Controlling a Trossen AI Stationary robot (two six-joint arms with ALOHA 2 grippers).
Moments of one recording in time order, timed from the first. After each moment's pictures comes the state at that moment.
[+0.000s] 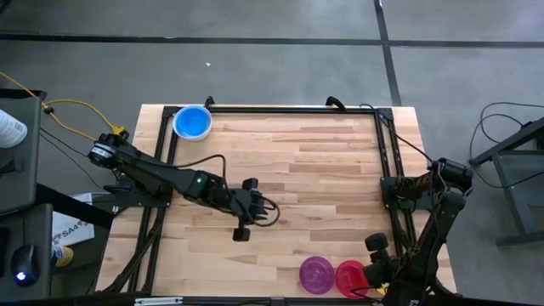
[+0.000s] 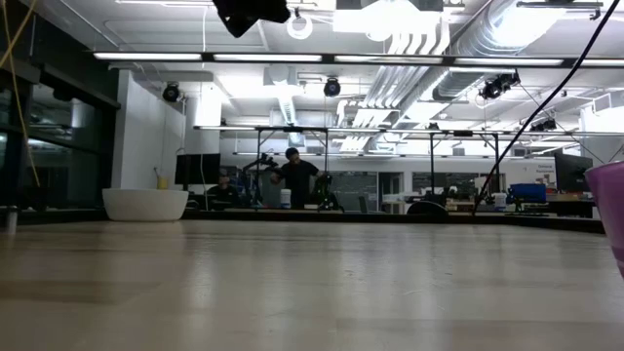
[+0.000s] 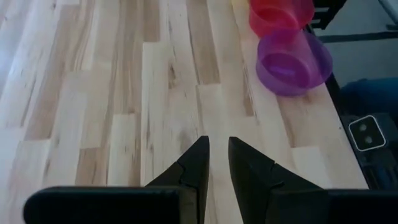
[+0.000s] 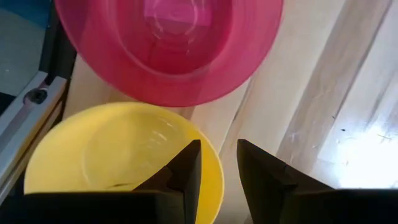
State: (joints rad) left arm -0.34 1.49 1.23 -0.42 -0.15 -0.21; right arm 1.16 1.71 1.19 -1.06 0.16 0.82
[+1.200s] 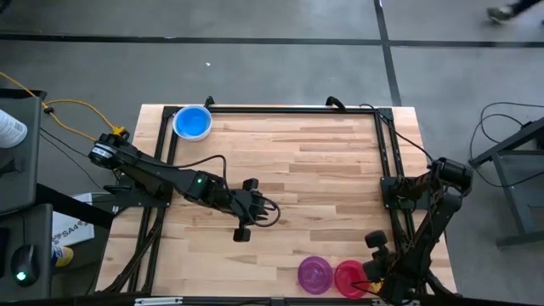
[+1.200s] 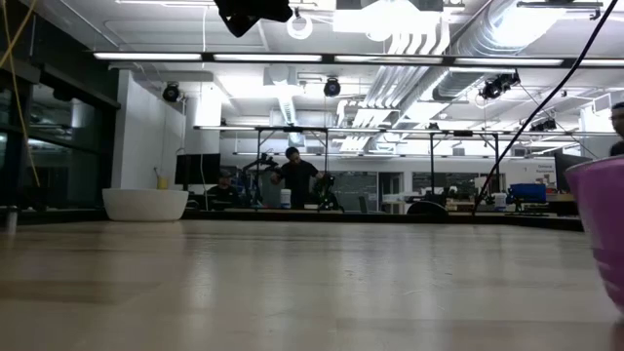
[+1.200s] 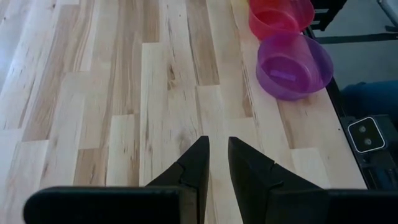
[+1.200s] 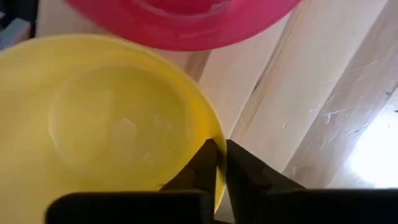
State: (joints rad) left arm -0.34 1.49 1.23 -0.41 -0.15 -0.21; right arm 1.14 1.71 1.06 -0.96 0.04 0.78
